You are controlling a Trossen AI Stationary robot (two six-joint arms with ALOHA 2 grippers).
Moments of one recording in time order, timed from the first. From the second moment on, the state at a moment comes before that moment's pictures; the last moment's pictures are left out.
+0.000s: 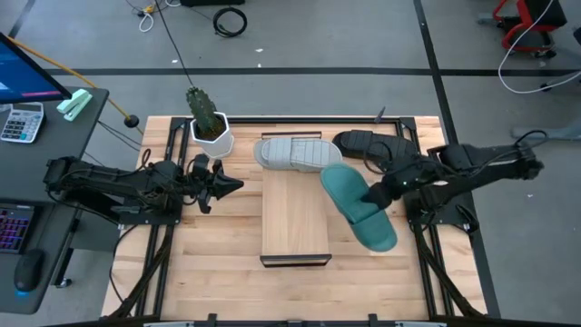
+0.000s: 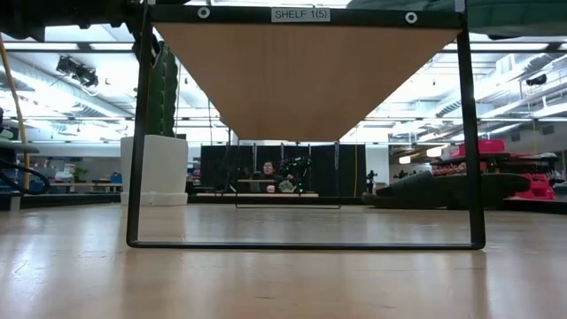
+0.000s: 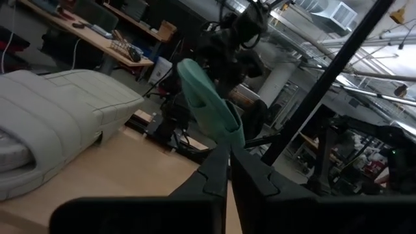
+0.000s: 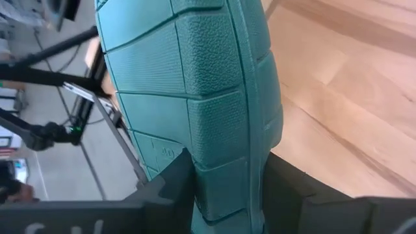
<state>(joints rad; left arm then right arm) -0.08 0.68 0.35 0.47 -0.10 -0.56 0.16 0.93 1.07 -0.91 0.00 1.19</state>
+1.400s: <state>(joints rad) -0.08 0.68 0.61 0.05 -0.06 -0.09 -0.30 1.41 1.68 -1.00 -0.46 0.75</state>
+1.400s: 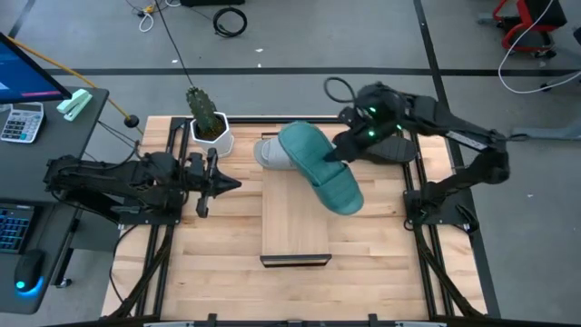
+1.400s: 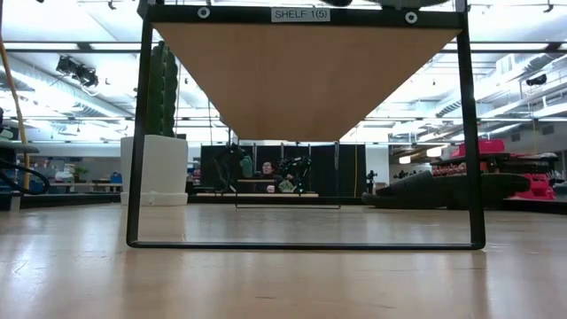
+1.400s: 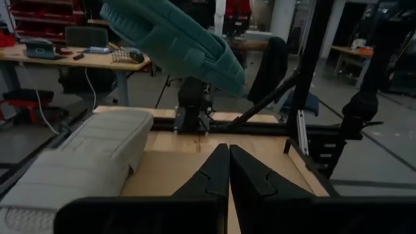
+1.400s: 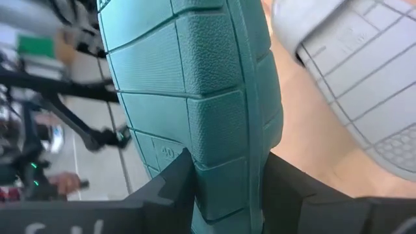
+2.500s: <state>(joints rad) -0.22 0.46 0.61 -0.28 -0.39 -0.09 -0.42 1.85 2.09 -1.22 -0.72 0.40</state>
